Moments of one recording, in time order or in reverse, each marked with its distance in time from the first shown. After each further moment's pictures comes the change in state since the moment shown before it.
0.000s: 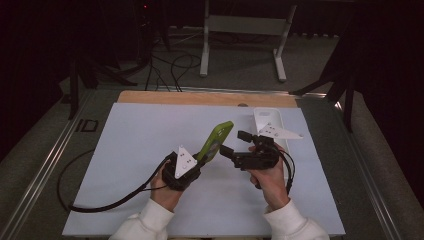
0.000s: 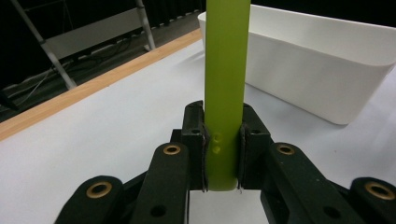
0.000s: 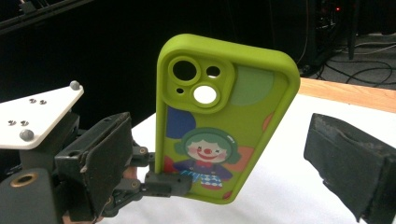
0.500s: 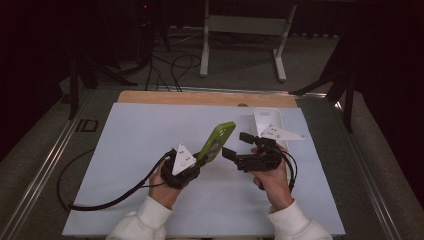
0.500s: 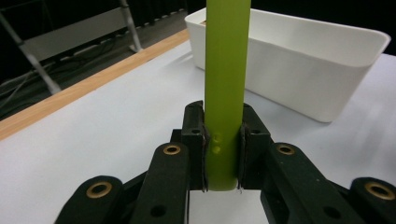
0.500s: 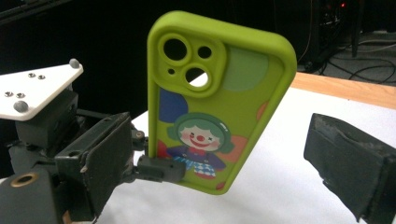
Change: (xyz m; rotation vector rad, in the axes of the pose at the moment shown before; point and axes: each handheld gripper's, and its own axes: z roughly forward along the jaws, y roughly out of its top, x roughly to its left) left arm 0.008 0.005 -0.001 0.010 -0.065 0.016; right arm -0.004 -0.003 -0.005 0.019 0.008 -0.027
